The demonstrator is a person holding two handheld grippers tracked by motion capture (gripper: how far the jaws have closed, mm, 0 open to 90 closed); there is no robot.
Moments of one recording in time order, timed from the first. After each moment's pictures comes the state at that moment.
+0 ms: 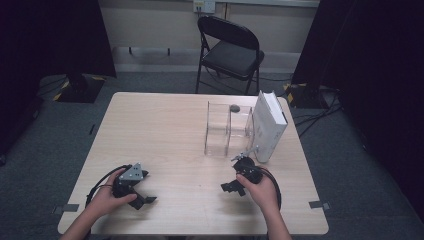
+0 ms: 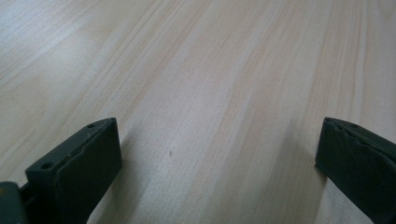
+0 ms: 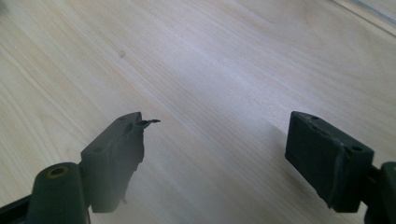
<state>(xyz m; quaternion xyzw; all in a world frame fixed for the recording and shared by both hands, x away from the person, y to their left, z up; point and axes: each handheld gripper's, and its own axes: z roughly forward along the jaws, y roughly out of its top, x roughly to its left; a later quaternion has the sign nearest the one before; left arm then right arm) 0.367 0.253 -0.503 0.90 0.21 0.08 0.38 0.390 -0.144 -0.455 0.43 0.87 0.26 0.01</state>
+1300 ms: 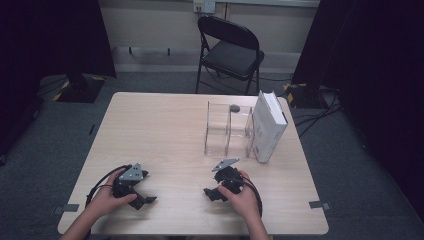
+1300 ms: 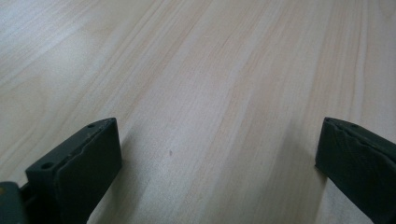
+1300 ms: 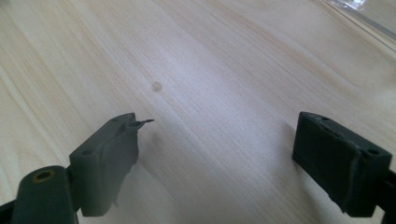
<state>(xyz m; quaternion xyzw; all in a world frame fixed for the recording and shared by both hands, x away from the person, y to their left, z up) 0.366 0.253 -0.503 0.90 0.21 0.08 0.38 0.376 -0.095 -0.486 0.35 0.88 0.30 0.09</state>
